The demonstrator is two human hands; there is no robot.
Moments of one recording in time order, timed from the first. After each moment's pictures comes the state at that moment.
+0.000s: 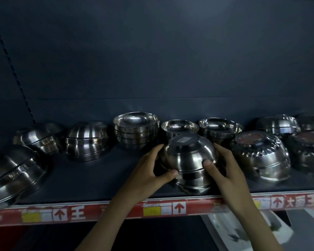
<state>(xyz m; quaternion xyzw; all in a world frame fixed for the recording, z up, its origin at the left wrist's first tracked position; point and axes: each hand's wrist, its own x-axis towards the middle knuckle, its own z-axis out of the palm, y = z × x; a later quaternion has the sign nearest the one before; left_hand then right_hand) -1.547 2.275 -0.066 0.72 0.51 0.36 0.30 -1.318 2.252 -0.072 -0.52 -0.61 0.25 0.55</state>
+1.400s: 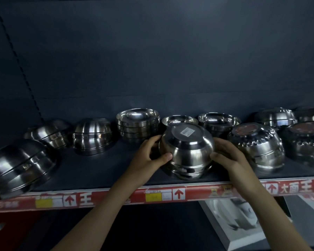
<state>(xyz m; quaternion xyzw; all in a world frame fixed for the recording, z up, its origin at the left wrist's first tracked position) -1.548 2.266 -0.055 0.68 0.48 0.44 0.33 -1.299 2.243 -0.053 -0.47 -0.59 0.37 0.54</state>
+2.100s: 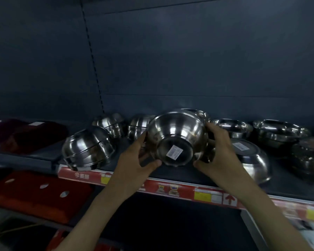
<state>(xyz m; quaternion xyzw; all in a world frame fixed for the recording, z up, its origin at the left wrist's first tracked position) -1.664 2.183 -0.041 0.61 0.57 0.52 0.17 -1.437 2.236 -0.023 -0.38 -0.77 0.26 0.45</state>
